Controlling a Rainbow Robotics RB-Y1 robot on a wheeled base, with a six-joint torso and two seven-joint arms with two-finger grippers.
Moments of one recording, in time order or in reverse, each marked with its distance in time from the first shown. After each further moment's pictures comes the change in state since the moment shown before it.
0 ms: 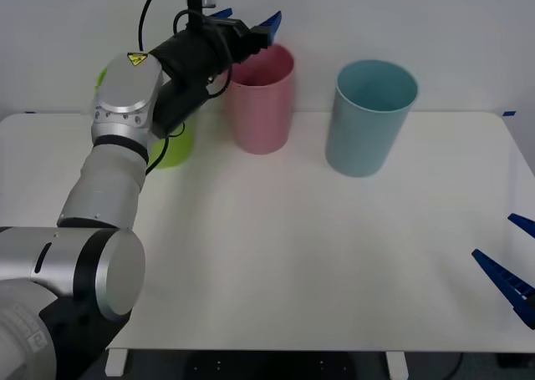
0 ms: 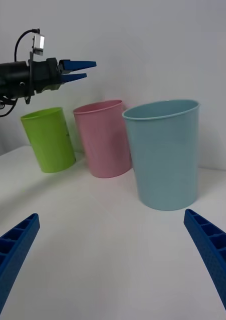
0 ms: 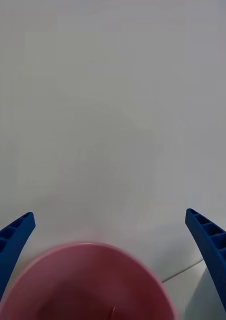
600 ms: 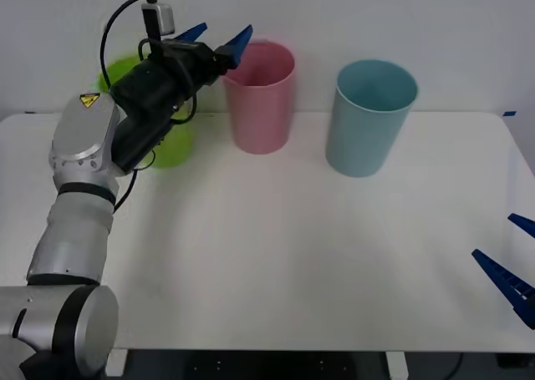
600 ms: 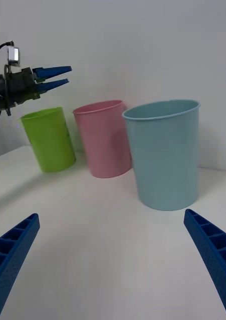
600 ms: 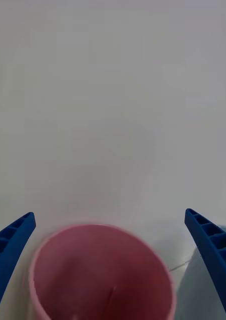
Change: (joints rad) right arm 0.000 0.000 0.000 0.000 0.000 0.000 0.000; left arm 0.265 0.052 -0.045 -0.285 0.217 -0.098 -0.031
